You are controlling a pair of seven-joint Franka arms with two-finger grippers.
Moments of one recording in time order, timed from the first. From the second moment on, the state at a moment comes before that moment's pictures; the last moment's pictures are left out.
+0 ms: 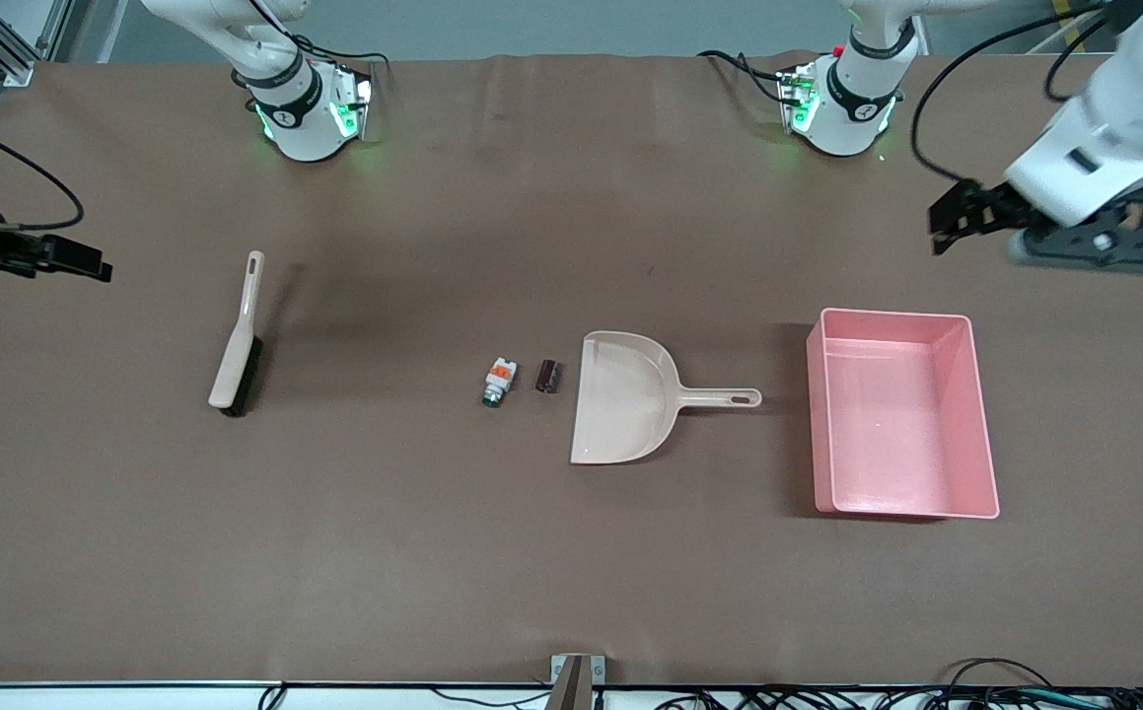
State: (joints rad) left arm -0.01 0.00 -0.24 -1.62 0.03 1.61 -0.07; right arm -0.04 0.01 -0.10 -1.77 0.01 1.56 -0.05
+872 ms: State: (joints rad) left arm -0.02 0.35 -0.49 -1.73 0.04 2.09 0.43; right arm -0.04 -0.05 -0.10 -2.48 0.02 2.24 -0.05
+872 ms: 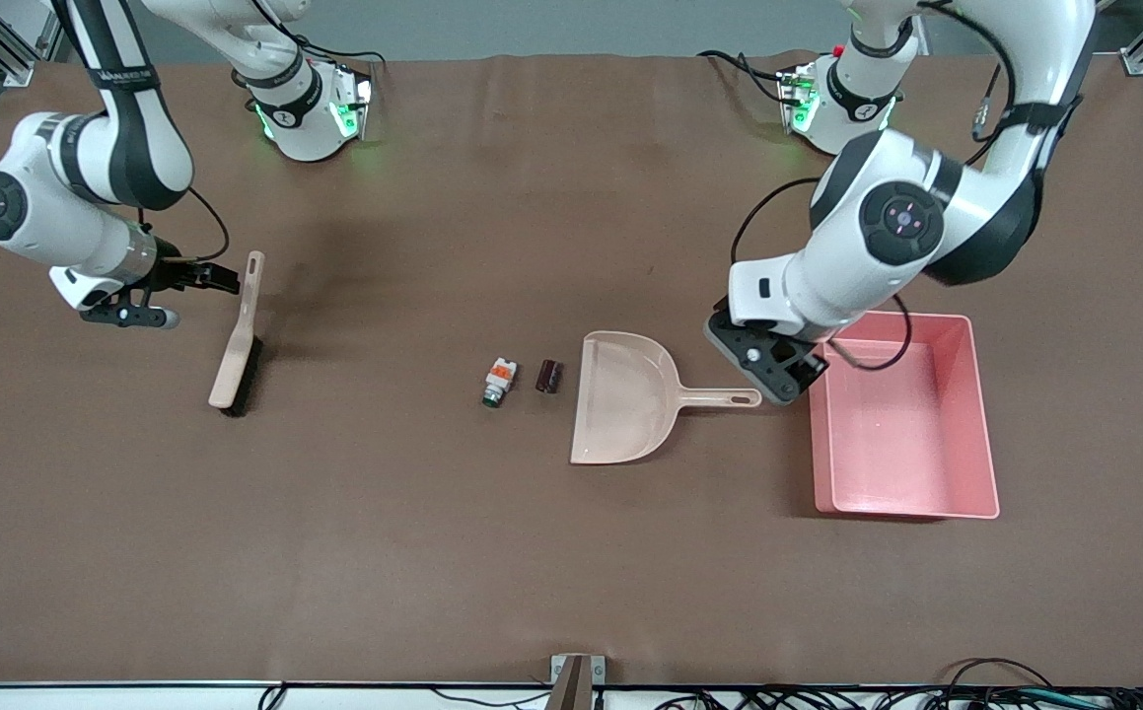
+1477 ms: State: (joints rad) left arm -0.05 0.50 -0.50 -1.81 0.28 2.30 0.69; right arm -0.04 0.06 -0.10 -2.54 0.02 2.44 -0.05
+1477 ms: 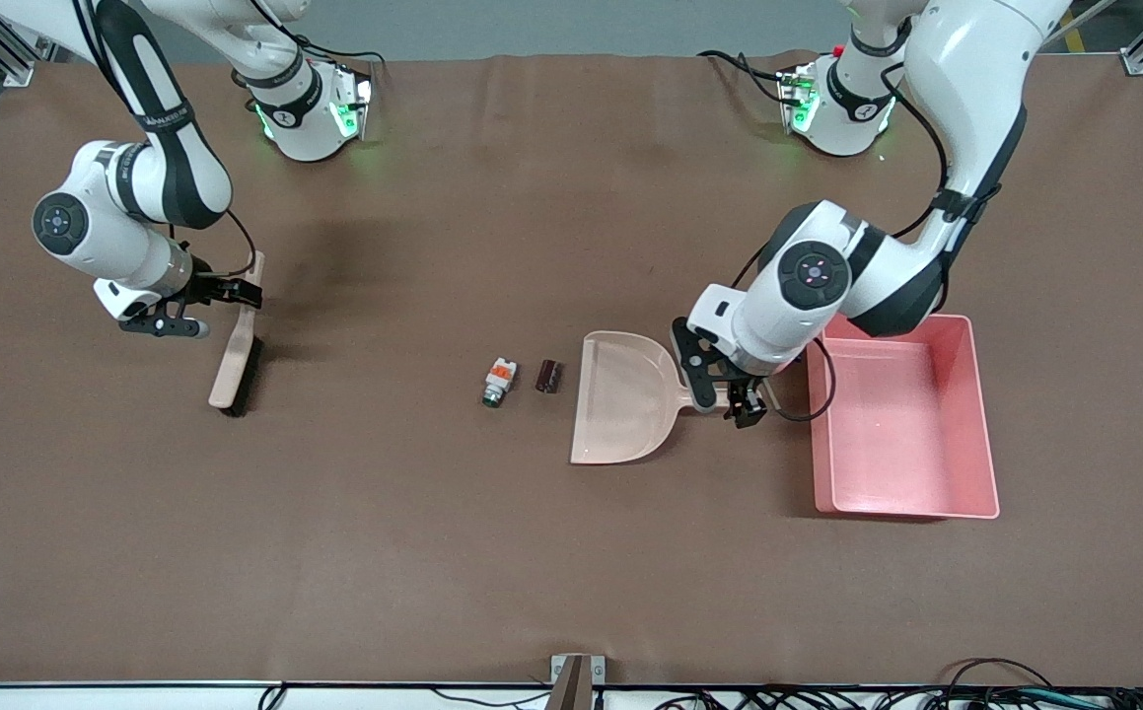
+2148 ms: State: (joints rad) left arm -0.08 0.60 -0.51 -1.83 0.44 2.38 0.71; right arm 0.00 0.08 -0.09 -2.56 0.02 2.51 0.00
